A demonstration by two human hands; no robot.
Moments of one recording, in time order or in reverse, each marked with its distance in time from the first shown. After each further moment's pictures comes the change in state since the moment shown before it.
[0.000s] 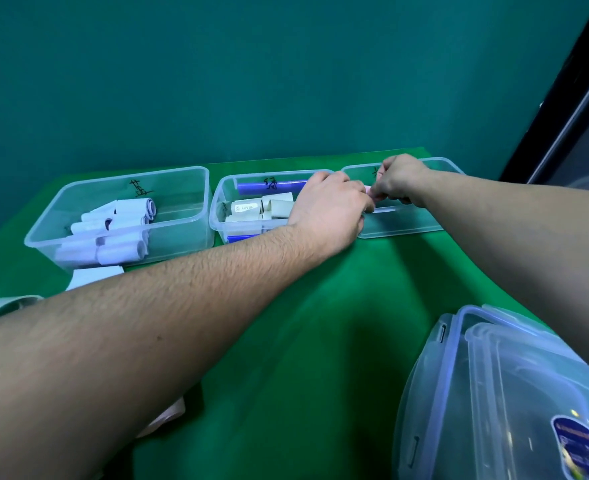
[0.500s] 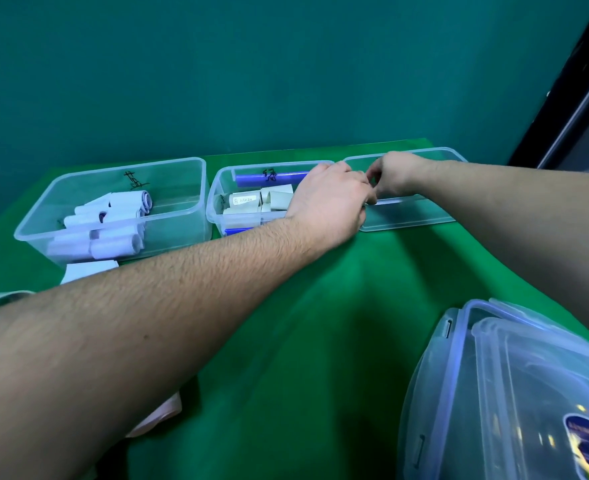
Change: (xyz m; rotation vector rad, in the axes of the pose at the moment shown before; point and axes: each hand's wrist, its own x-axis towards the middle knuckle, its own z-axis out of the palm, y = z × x) left_hand 0.002 -0.003 0.004 -0.027 -0.002 0.001; right_hand 0.007 0.004 0.004 -0.385 -0.065 -0.244
